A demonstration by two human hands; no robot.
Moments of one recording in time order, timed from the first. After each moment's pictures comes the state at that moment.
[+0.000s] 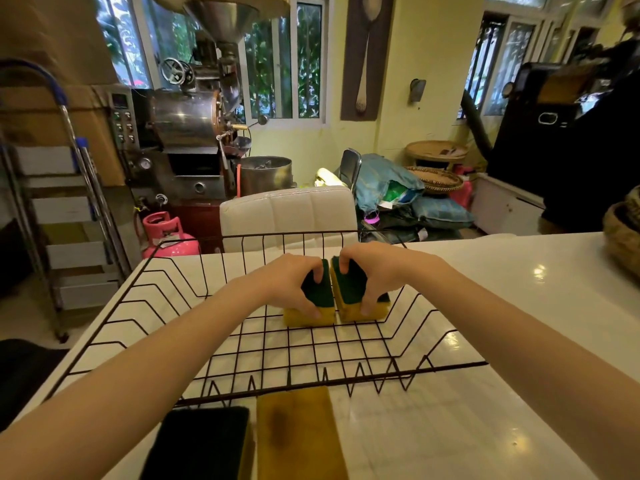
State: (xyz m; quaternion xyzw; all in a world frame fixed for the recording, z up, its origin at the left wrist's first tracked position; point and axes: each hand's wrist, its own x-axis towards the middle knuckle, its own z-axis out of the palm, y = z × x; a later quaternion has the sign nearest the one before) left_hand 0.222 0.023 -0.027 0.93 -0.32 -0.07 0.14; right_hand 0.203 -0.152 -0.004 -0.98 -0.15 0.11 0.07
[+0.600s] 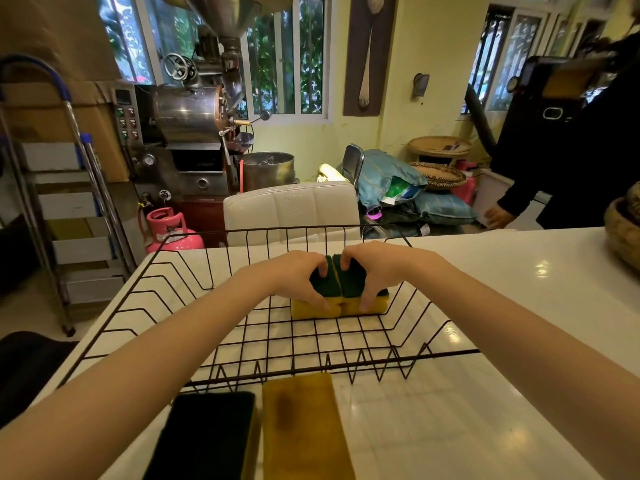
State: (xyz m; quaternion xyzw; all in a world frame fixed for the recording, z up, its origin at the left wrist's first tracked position) left_hand 0.219 0.016 -0.024 0.94 -0.30 -0.12 0.10; right_hand 0.205 -0.149 -0.011 -0.98 -0.14 0.14 0.06
